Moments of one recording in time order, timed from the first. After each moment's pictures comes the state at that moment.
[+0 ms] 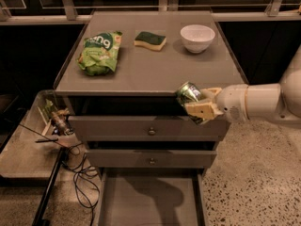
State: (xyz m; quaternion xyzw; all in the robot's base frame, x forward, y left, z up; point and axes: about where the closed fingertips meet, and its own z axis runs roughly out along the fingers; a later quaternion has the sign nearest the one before) arm 0.539 -0.141 0.819 -0.38 0.77 0.27 0.44
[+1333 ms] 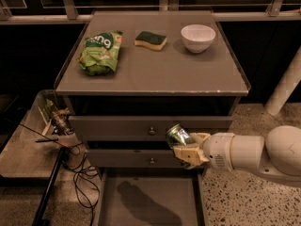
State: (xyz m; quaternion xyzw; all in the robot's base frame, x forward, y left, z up) arm 0.452 -0.108 0.730 -0.31 0.81 0.31 0.39
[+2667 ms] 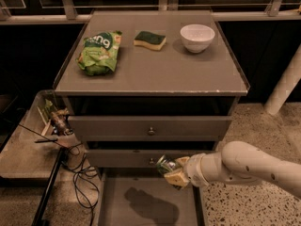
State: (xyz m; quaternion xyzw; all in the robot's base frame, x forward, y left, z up) arm 0.456 -0.094 0.568 -0.40 0.83 0.26 0.29
